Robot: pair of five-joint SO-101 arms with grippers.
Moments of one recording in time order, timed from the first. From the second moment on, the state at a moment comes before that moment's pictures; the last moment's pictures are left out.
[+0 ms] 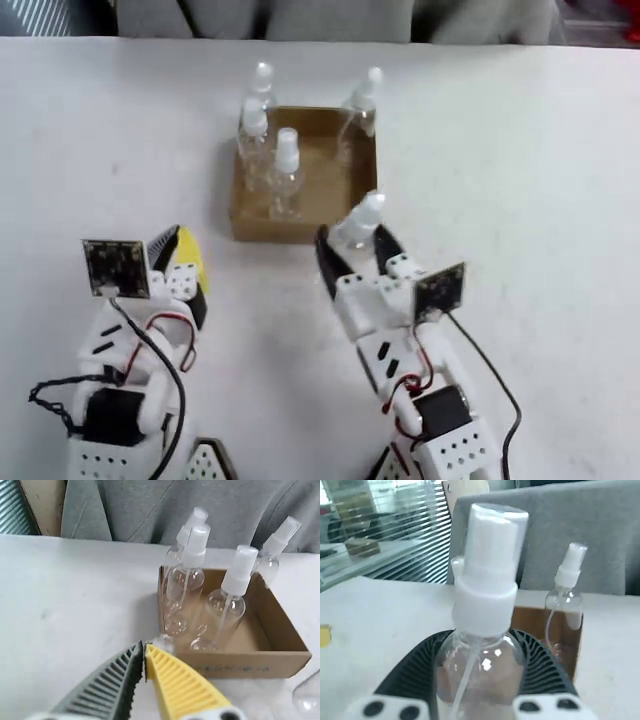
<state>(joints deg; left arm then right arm) 1.1 -97.3 81.8 47.7 8.5 -24.1 -96.7 96.5 9.8 -6.9</state>
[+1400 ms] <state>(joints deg) -2.0 -104.1 97.1 59.9 1.4 -21.6 -52.7 73.1 -23.8 -3.6</state>
